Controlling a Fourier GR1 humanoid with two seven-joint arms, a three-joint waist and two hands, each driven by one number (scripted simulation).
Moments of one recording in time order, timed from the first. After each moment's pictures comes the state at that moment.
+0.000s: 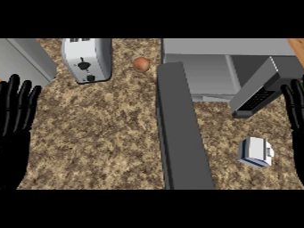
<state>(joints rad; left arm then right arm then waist) 0.03 0.07 -0.02 -2.10 0.01 -0.01 0.00 0.03 -0.11 0.01 -2.10 0.00 -0.02 -0.01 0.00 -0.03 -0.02</state>
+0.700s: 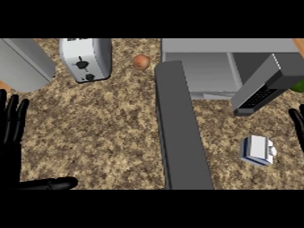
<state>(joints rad) 0.14 0.04 0.04 -2.09 0.04 0.03 -0.02 0.20 -0.11 0.02 -2.25 -0.03 0.07 0.01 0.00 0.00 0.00</state>
